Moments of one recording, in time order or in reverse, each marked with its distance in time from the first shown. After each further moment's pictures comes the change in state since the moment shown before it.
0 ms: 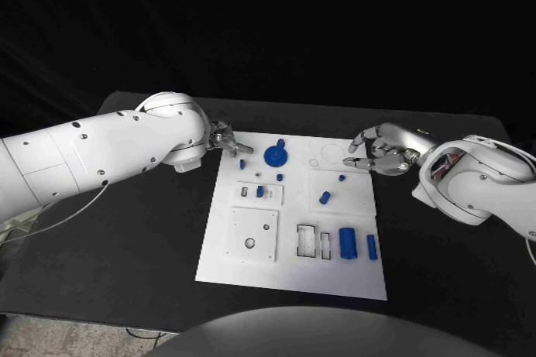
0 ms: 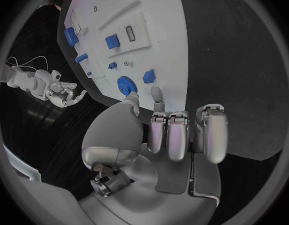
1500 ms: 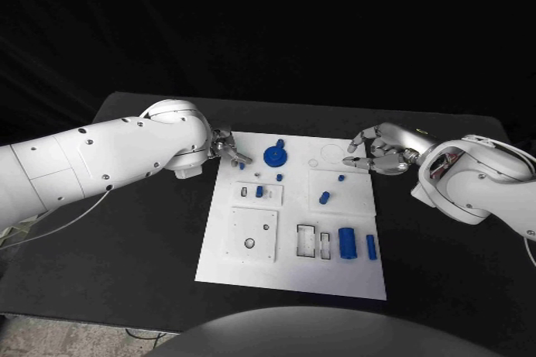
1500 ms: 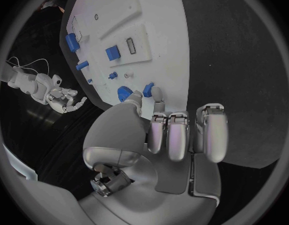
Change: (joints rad) left arm -0.023 0.010 -0.002 -0.010 0.018 0.044 0.000; left_hand 0.057 0.014 0.000 -0.016 0.089 -0.003 0.003 -0.021 0.005 0.004 0.004 0.000 0.000 0.000 0.000 0.000 0.001 0.000 0.000 0.000 -0.014 0.000; right arm 0.000 0.004 0.000 -0.006 0.001 0.001 0.000; right_hand 0.005 0.005 0.000 0.000 0.015 0.003 -0.003 0.000 -0.004 0.000 0.000 0.000 0.000 0.000 0.000 0.004 0.000 0.000 0.000 0.000 0.000 -0.001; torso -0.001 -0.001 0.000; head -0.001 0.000
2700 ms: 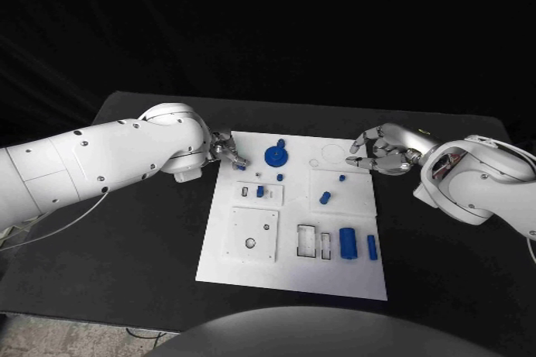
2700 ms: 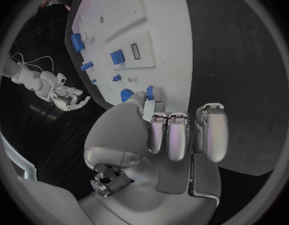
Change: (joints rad) left arm -0.005 -0.027 -0.004 0.027 0.040 -0.010 0.027; left_hand 0.096 -0.004 0.061 -0.061 0.264 -0.004 -0.004 -0.037 -0.005 0.000 0.000 0.000 0.000 0.000 0.000 0.000 0.000 0.000 0.000 0.000 -0.007 0.000; right arm -0.001 -0.006 0.000 -0.003 0.005 0.004 -0.001; right_hand 0.022 0.012 0.003 -0.003 0.074 0.011 0.004 -0.008 -0.017 0.000 0.000 0.000 0.000 0.000 0.000 0.000 0.001 0.000 0.000 0.000 -0.012 0.000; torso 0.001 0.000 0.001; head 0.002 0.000
